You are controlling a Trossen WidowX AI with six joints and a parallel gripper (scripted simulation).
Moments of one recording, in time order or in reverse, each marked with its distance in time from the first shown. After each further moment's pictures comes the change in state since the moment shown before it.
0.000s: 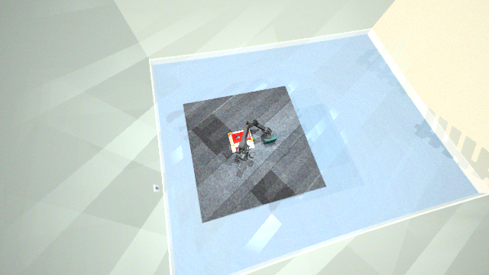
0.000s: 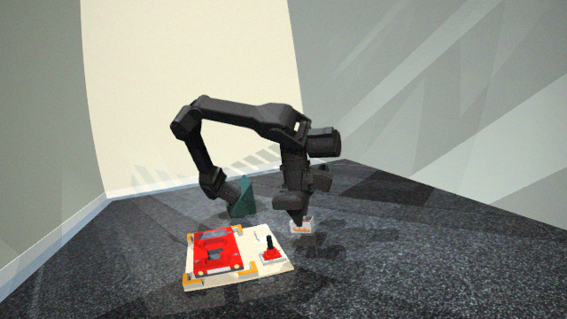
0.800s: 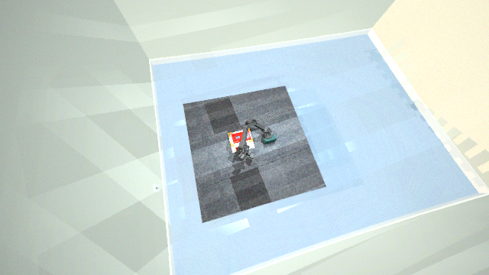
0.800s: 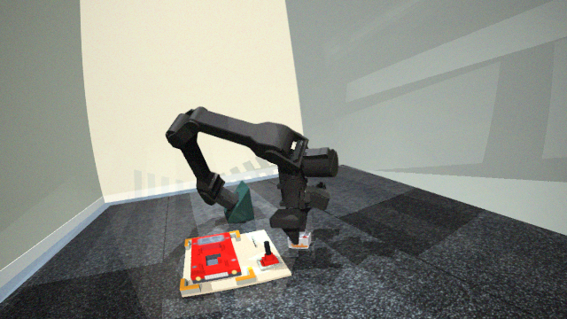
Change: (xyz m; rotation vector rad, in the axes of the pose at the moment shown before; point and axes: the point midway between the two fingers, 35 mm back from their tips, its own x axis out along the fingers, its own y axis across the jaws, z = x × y) arm 0.028 0.000 -0.004 0.010 -0.003 0.000
